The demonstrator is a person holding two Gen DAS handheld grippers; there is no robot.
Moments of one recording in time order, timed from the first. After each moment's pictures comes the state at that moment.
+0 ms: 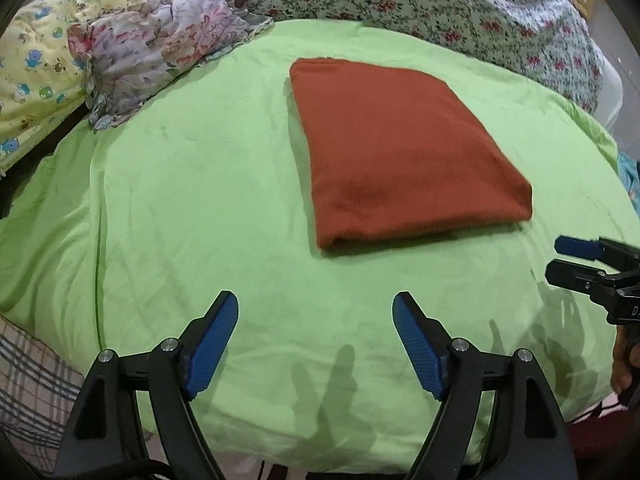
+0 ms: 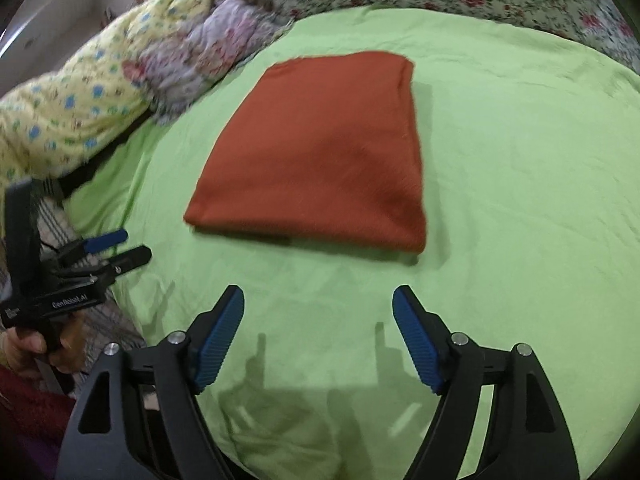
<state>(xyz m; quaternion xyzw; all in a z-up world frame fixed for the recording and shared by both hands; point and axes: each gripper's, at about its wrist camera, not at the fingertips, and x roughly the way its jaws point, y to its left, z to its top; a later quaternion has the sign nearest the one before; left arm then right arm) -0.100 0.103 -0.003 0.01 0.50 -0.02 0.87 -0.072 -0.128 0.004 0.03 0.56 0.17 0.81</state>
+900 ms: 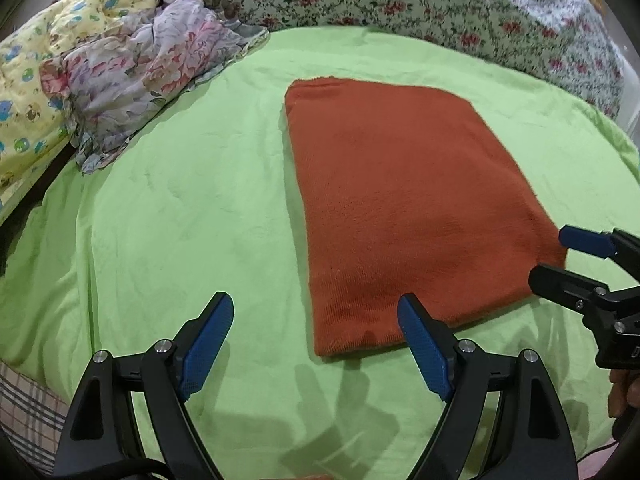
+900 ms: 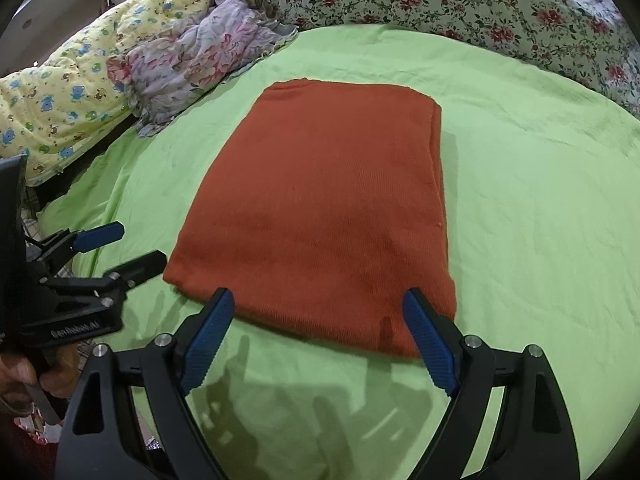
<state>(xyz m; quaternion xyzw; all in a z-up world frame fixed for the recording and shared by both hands) -0.020 0.092 -0.003 0.04 0.50 0.01 0.87 -0.007 -0.092 0.001 -0.01 0.54 0.14 0.83</state>
